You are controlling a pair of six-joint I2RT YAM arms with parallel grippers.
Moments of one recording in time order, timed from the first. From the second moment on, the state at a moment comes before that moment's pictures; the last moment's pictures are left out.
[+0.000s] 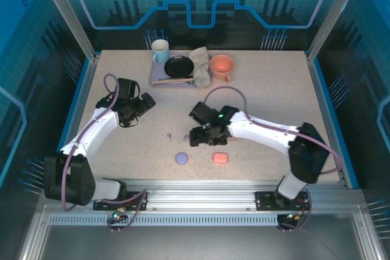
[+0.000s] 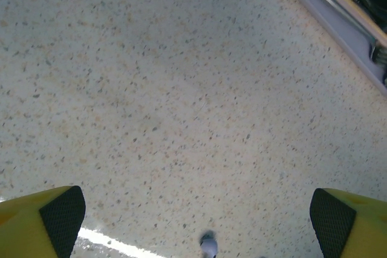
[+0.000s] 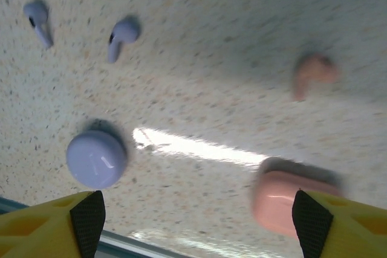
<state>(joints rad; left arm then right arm) -0.11 1.35 0.99 -0.67 0.00 -0.82 0.94 1.68 1.27 -0.88 0.00 0.84</state>
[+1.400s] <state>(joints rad) 0.04 1.40 1.02 -0.66 0.04 -0.82 1.14 2.16 1.64 -1.01 0.05 1.08</state>
